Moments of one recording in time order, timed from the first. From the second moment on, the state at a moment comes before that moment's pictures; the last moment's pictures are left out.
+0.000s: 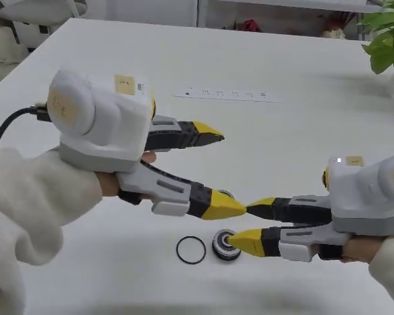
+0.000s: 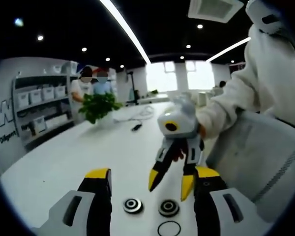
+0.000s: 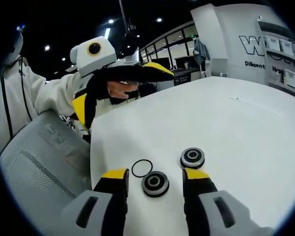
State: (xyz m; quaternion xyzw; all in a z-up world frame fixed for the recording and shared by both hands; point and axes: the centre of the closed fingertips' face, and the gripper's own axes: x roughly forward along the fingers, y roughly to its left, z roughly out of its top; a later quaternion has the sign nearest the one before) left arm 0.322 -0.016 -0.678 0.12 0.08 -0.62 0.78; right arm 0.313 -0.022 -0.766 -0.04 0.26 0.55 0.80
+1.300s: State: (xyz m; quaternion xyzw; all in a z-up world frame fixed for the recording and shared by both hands) left arm 0.303 -0.032 -0.761 0.13 0.13 -0.62 0.76; right arm 0.302 -0.024 -0.791 -0.07 0.29 0.56 0.77
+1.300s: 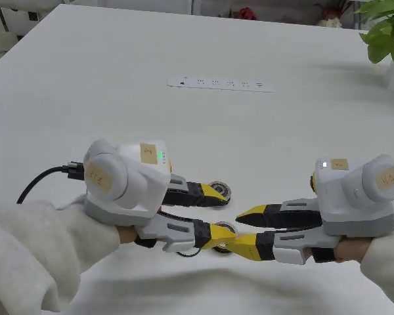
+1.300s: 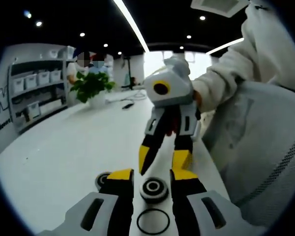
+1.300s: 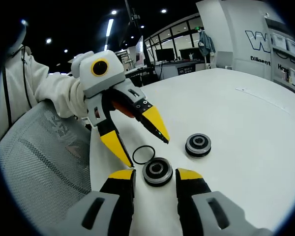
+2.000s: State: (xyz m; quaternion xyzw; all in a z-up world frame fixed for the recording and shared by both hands) left arm 0.304 -0.032 -0.785 0.14 0.15 -0.61 0.76; right arm 0.297 -0.027 -0.809 -0.10 0.31 0.56 0.76
